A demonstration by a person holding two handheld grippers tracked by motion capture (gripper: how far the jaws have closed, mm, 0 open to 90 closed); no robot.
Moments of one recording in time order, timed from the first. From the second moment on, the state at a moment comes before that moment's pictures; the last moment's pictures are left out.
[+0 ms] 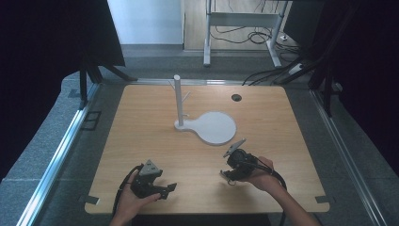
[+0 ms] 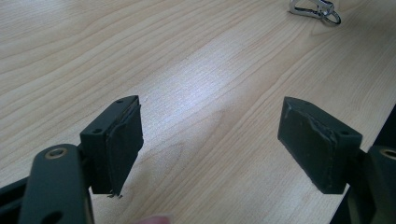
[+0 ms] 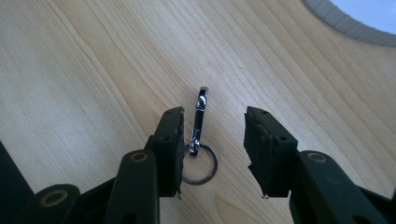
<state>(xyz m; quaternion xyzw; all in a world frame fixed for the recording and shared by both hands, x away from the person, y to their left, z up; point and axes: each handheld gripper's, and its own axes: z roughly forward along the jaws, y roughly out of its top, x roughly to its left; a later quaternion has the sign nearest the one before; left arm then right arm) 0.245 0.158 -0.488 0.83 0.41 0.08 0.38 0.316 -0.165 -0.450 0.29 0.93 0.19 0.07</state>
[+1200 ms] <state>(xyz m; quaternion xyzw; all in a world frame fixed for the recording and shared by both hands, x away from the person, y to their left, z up) 0.247 0.153 -0.494 0.84 0.40 0.07 0.36 0.320 -0.150 -0.480 0.29 0.94 0.15 0.06</state>
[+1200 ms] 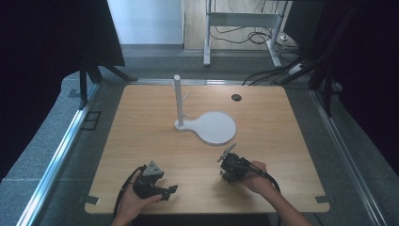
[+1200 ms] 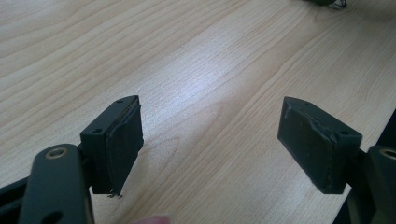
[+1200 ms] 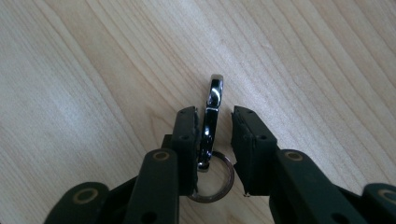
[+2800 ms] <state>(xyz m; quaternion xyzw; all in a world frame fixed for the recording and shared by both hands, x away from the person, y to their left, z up) 0.248 0.151 -0.499 0.84 0.40 0.07 0.35 0.334 -0.142 -0.424 0.28 0.94 0.19 0.12</state>
